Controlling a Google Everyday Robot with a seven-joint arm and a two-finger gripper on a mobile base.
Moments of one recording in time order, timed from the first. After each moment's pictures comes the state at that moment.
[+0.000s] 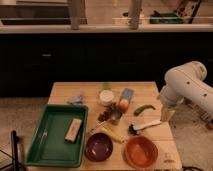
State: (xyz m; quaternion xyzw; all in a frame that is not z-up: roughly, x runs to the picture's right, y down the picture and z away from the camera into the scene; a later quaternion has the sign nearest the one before) arm 0.288 0.104 0.683 -0.28 0.02 0.03 0.96
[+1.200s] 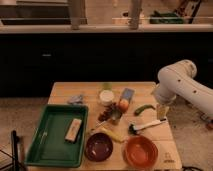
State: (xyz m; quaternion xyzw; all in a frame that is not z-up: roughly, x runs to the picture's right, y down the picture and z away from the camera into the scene) arm 0.274 0.092 0.718 -0.27 0.01 -0.01 0.96
